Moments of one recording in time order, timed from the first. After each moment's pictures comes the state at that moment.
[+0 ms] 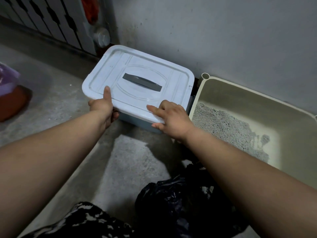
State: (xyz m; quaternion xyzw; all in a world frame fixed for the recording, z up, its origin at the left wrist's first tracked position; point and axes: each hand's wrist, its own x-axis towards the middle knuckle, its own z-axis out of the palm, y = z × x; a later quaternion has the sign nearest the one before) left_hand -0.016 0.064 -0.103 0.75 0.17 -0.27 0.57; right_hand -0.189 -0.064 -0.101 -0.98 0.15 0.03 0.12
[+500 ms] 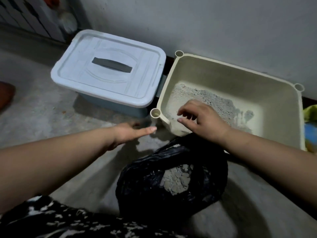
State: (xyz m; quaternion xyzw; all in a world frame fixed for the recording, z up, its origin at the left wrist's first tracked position) left_hand -0.174 0.062 -0.096 0.79 -0.23 -0.53 0.18; right_hand -0.355 -0.107 -0.083 -0.94 0.18 -0.08 0.28
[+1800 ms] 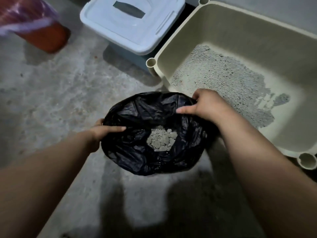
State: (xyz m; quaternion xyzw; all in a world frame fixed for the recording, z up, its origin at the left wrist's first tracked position) left_hand -0.321 0.160 -0.122 0.83 0.23 -0.39 0.32; right_hand -0.419 -0.137 -0.120 -0.87 0.27 0.21 0.35
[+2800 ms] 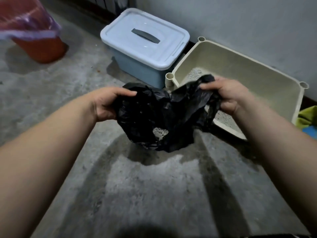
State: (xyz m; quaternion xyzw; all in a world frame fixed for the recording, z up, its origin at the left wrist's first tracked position) left_hand -0.260 0.188 -0.027 0.66 0.01 -0.55 0.51; right_hand -0.413 -0.067 -0.024 -0.50 0.34 -0.01 0.80
